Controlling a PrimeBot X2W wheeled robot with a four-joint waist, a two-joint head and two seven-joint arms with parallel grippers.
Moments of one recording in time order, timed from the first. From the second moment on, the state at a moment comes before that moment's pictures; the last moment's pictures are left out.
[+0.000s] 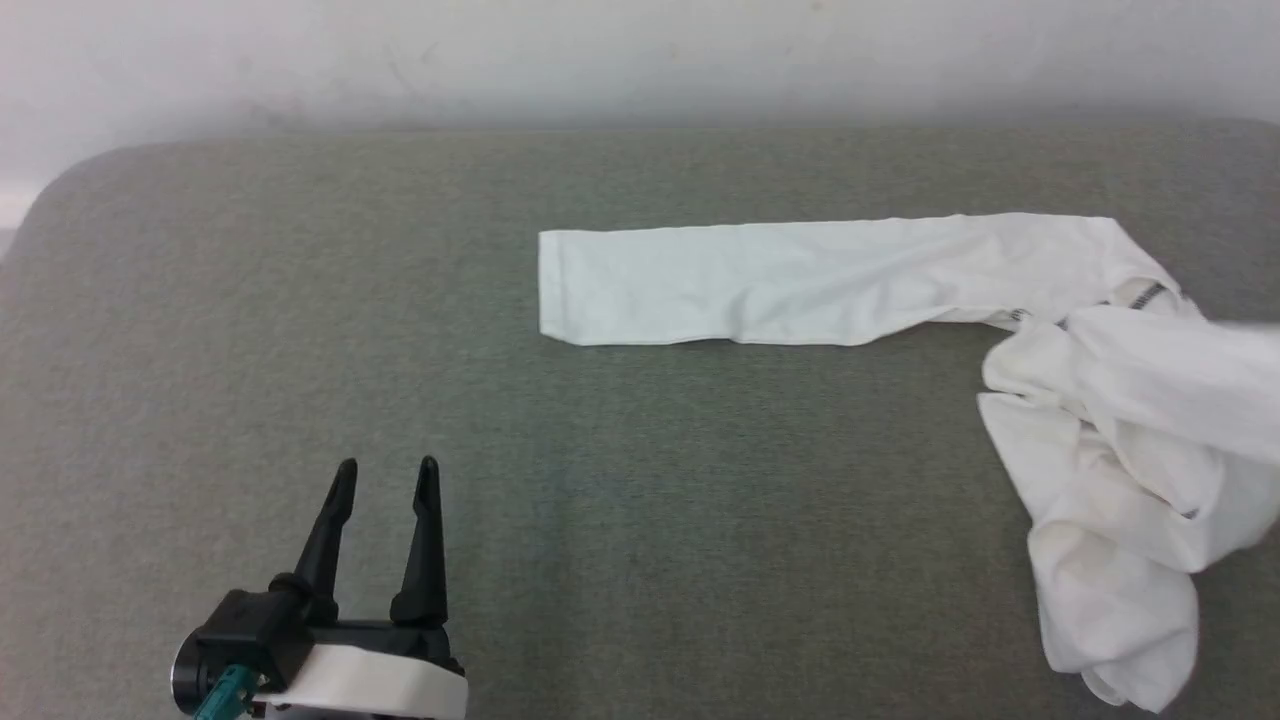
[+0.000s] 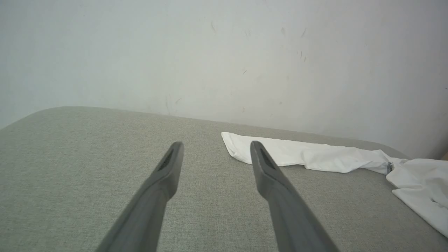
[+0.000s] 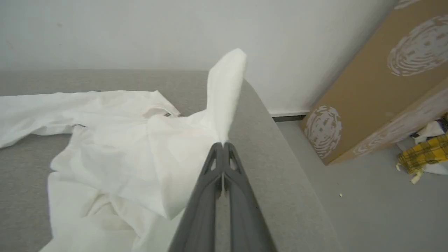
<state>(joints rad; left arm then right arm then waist) 0.07 0.05 -0.03 -0.04 -0.22 -0.07 -0.26 -0.14 -0.23 -0.40 -0.03 0.06 0.13 0.39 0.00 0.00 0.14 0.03</state>
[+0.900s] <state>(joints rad) 0.08 0.05 0.00 -0.08 -0.21 -0.07 -0.26 -0.05 -0.05 -0.28 -0.26 -0.04 0.13 0.07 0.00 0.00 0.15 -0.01</state>
